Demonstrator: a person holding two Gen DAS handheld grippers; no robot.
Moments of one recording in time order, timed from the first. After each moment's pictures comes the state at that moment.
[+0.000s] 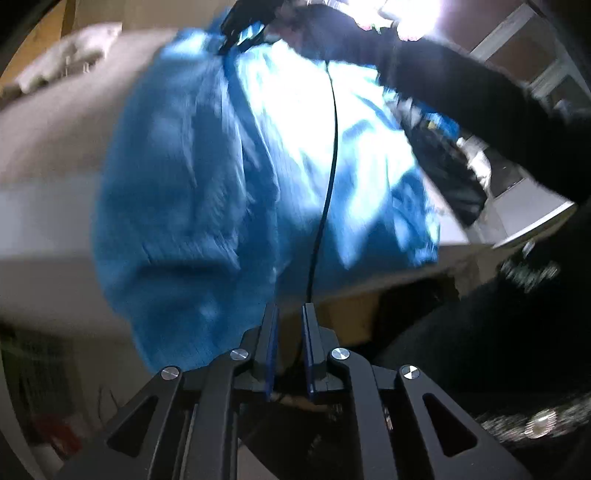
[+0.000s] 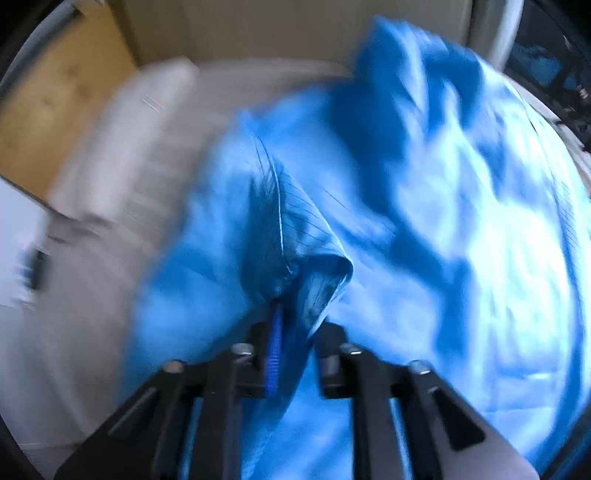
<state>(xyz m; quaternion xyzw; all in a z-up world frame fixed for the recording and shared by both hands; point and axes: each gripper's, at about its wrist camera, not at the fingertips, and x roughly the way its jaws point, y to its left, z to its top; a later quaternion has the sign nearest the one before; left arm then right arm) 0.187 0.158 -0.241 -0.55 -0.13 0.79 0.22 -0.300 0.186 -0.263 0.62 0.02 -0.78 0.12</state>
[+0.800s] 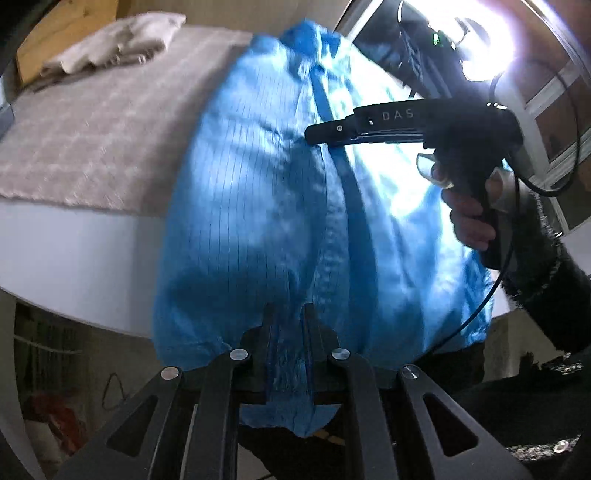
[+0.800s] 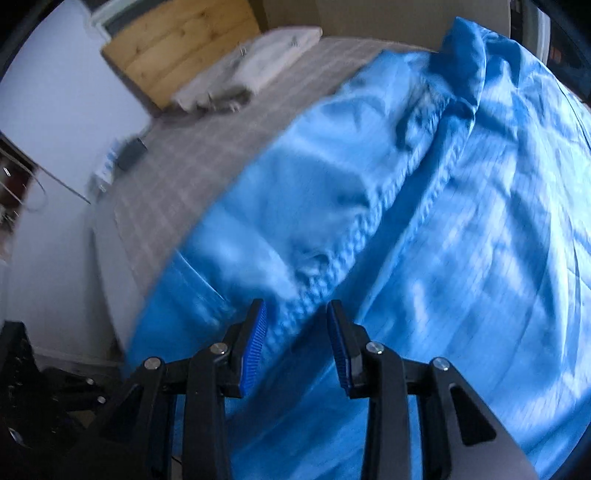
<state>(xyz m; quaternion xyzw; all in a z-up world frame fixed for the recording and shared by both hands) 0.114 0.128 -0.256 -0.55 -0.14 0.81 0.13 -0.129 0.175 -0.280 0.57 0.03 -0.77 0.30</state>
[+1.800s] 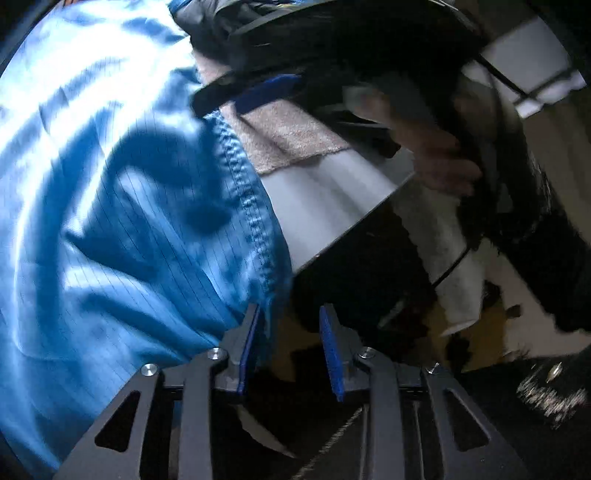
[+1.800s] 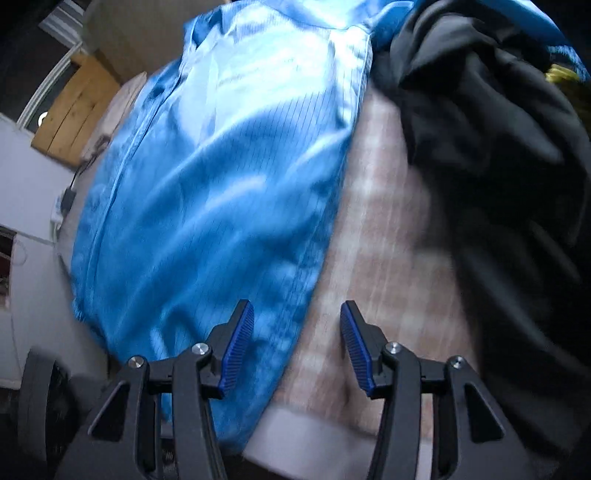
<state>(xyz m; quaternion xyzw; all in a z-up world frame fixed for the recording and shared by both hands) 0.122 0.468 -0.252 -0.59 0.01 0.69 0.42 -0.011 0.543 -0.261 0.59 -0.12 -0.79 0.11</state>
